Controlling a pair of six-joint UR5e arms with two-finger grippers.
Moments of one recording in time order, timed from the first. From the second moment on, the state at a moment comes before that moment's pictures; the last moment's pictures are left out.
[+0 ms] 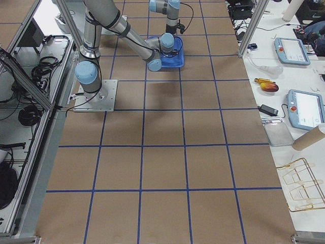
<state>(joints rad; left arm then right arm) -1.83 -1.98 -1.92 -0.85 1.38 -0.20 1.72 -1.18 2.13 -2.66 -0.99 -1.22</state>
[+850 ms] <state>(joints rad) -1.83 -1.97 -1.93 -0.87 1.38 -0.23 1.71 -1.40 2.00 -2.31 -1.18 -0.85</state>
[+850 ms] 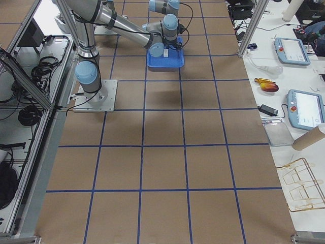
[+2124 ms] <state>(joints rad) -1.84 -1.97 -1.94 -0.86 1.35 -0.30 1.71 -1.44 1.54 -1.67 -1.57 -0.09</state>
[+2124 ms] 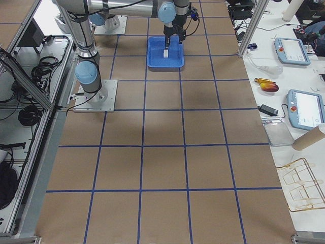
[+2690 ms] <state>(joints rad) -1.82 -1.95 -1.92 -0.87 1.36 -0.29 1.72 -1.54 1.60 -1.72 -1.58 -0.06</state>
